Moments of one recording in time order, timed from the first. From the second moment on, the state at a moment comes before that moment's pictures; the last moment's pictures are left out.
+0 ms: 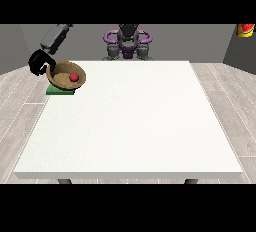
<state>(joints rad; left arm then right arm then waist) -0.54 0.79 0.57 -1.01 0.35 -0.46 -0.05 -0.57 -0.59 -0.37 -0.60 -0.19 -0.01 0.03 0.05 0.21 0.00</state>
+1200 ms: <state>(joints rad) -0.56 0.89 0.59 -0.93 0.39 -0.51 -0.13 -0.67 -0.62 -0.38 -0.55 -0.16 -0.14 -0.01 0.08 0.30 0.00</state>
